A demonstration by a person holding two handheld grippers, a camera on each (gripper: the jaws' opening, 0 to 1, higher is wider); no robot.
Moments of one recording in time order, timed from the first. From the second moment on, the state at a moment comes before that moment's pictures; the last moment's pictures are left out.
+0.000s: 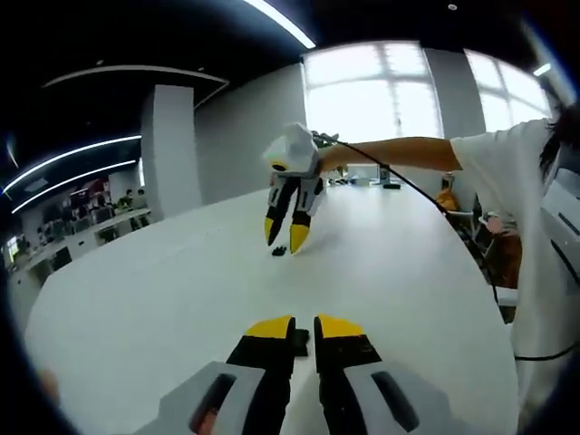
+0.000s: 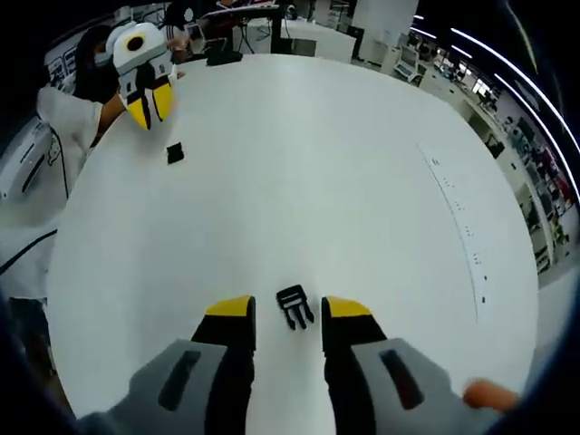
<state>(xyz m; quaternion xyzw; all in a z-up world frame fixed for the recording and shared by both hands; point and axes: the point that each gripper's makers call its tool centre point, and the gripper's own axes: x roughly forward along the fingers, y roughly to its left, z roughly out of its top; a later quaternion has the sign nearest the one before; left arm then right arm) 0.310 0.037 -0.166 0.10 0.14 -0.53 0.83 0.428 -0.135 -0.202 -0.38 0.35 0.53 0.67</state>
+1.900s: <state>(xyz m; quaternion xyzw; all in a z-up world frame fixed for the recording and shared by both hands) 0.300 0.043 -0.177 0.07 0.16 -0.55 0.82 0.393 -0.189 -0.202 -0.15 0.62 0.21 0.74</state>
